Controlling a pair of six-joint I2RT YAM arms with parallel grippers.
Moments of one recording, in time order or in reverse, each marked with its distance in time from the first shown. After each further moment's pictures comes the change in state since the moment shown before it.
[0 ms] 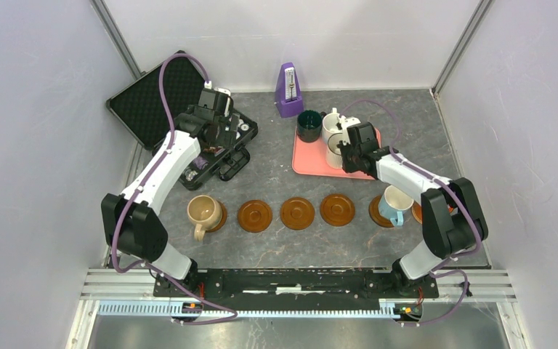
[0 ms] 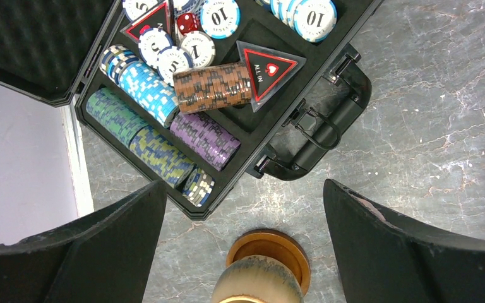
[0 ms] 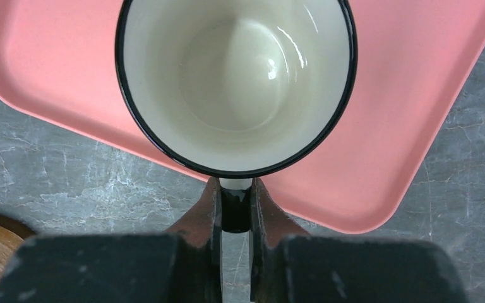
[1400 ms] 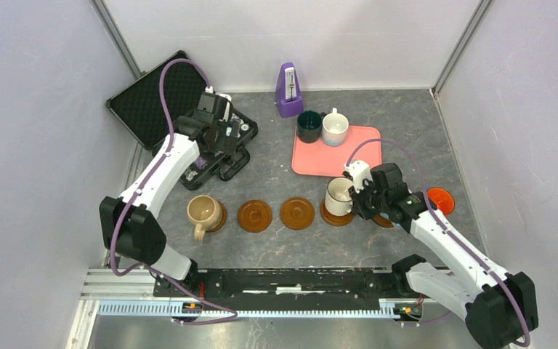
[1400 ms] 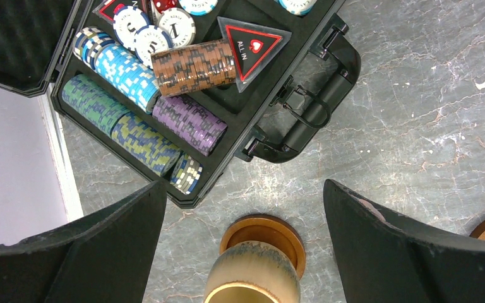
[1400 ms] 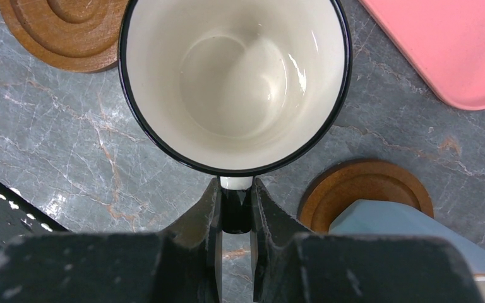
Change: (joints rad) left arm 0.000 -0.025 -0.036 -0.026 0.055 -0.001; right arm 0.060 -0.642 -0.365 -0.299 -0.298 -0.207
